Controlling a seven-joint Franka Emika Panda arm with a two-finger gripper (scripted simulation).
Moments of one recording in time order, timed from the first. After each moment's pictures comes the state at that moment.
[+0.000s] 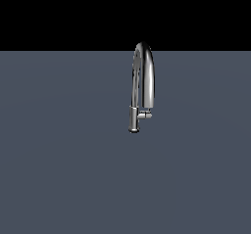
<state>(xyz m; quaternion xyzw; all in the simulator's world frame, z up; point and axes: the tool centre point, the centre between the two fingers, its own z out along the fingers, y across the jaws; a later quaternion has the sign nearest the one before) -0.213 -0.010 0.491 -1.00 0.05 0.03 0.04</state>
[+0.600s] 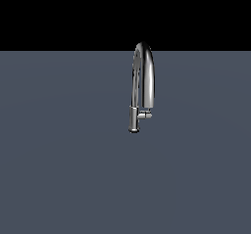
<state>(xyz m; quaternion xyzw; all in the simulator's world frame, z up) -0.150 -0.021 0.469 -0.98 0.12 0.10 0.11</state>
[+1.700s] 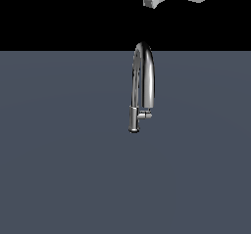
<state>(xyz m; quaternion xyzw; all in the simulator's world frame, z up) -0.041 -0.056 0.389 -0.89 0.26 0.26 0.25</state>
